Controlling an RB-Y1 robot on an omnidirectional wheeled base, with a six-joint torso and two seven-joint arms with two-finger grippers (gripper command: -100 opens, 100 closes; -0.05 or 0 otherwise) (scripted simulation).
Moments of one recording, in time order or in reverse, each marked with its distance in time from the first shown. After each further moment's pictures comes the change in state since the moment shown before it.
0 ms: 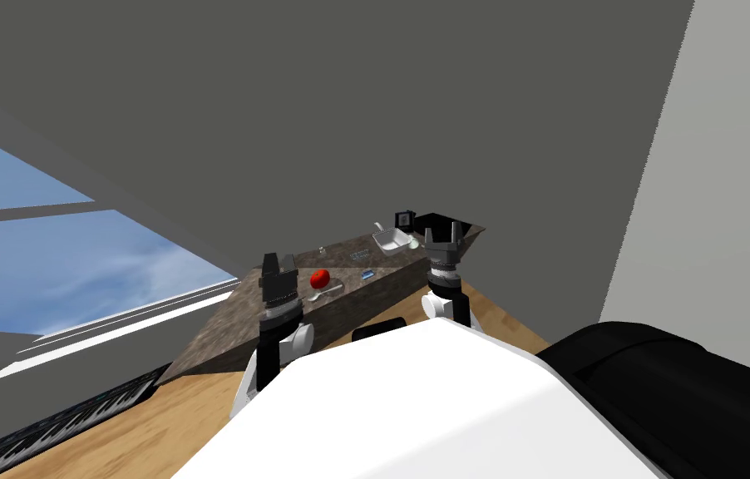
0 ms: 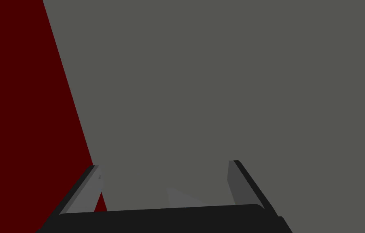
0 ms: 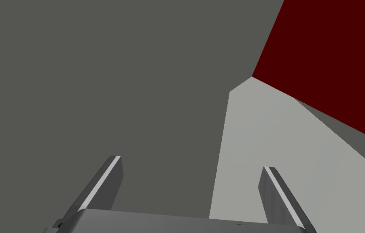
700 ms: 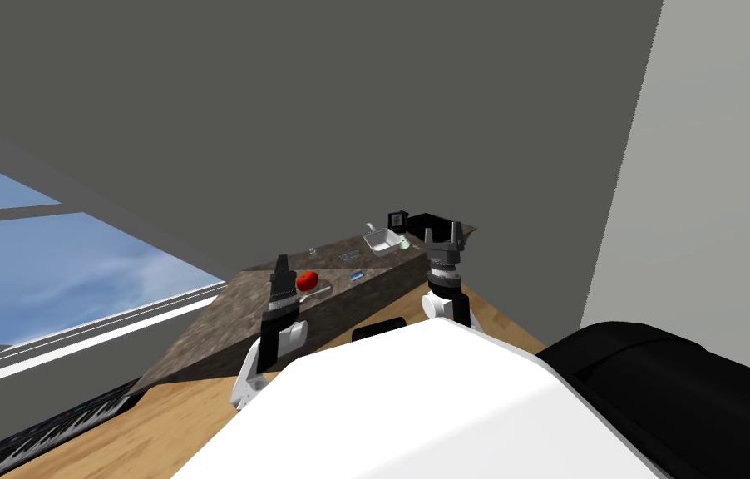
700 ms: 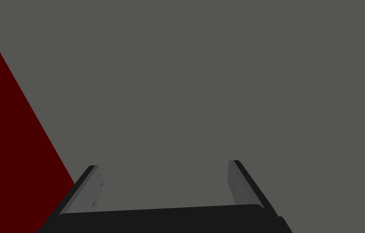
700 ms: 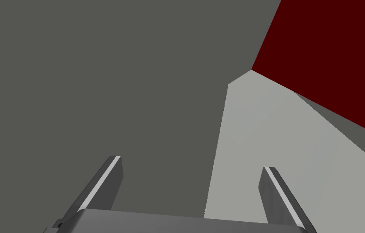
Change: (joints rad) left arm -0.084 0.052 0.106 0.175 -0.013 0.077 -0.072; right arm 0.000 0.000 0.000 0.000 0.000 0.000 0.000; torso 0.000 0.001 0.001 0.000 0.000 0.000
